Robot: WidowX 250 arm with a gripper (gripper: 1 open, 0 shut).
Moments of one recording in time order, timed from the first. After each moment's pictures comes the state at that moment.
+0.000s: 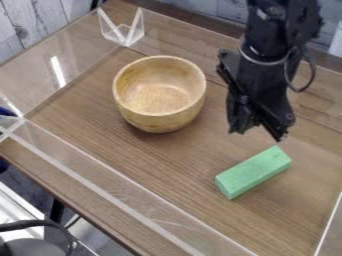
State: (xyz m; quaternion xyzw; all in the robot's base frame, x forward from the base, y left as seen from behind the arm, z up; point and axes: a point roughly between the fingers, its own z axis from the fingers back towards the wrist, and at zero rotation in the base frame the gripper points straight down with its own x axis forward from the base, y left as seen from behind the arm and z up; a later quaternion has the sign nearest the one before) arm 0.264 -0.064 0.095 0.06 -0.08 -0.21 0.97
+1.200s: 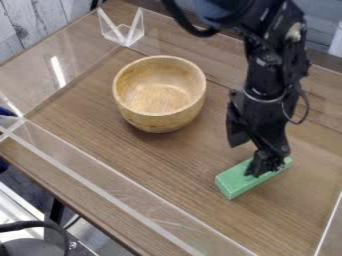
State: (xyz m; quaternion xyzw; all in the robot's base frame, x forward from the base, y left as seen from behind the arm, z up) arm 0.278 -0.070 0.039 0.01 -0.06 -0.26 0.96
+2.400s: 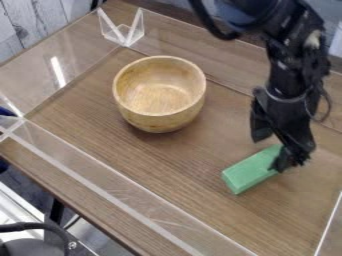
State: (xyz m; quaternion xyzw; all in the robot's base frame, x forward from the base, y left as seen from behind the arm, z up) arm 0.306 -0.080 0.007 0.01 -0.09 -0.25 0.96
